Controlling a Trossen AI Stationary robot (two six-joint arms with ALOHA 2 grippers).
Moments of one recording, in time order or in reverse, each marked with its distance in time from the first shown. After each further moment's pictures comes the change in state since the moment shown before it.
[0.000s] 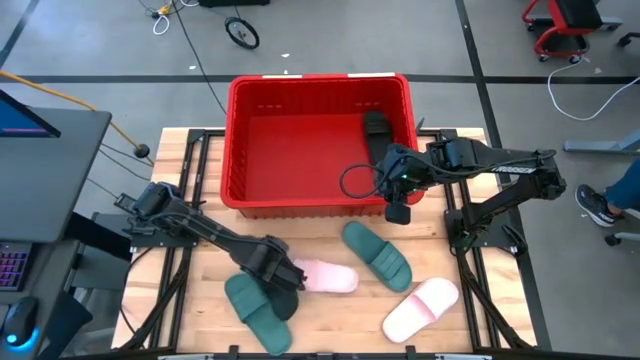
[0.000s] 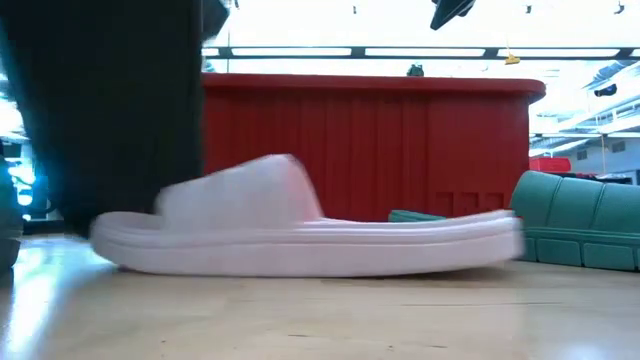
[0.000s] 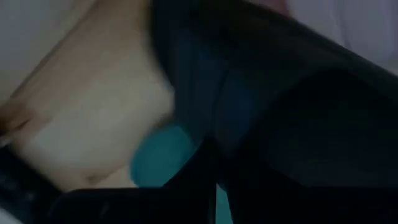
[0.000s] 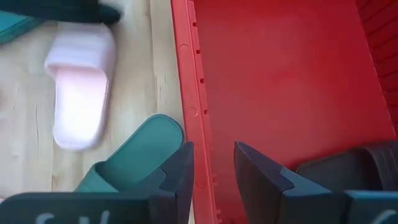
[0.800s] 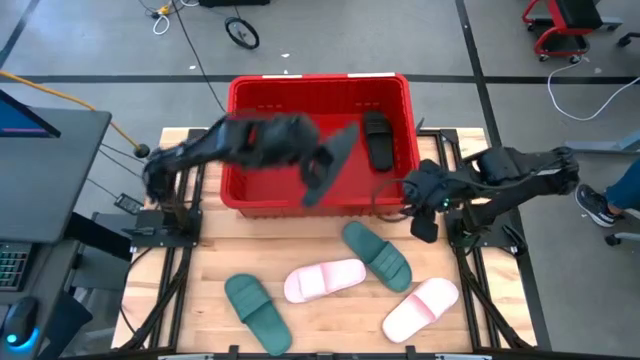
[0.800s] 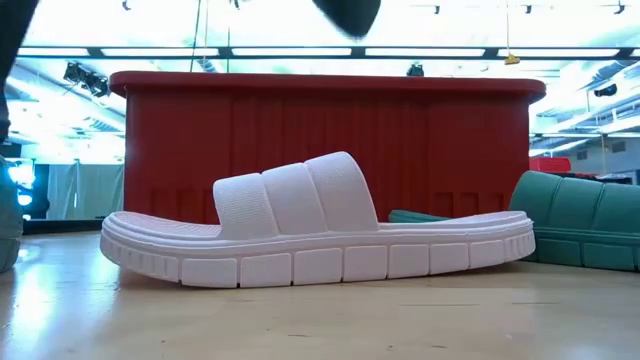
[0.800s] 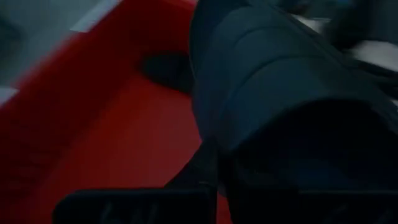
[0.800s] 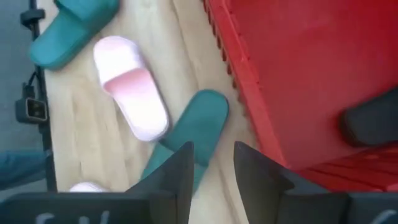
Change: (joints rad) left arm 0.515 0.003 0.782 -0.005 -0.517 1.012; right arm 0.224 -0.131 0.000 -0.145 0.046 0.442
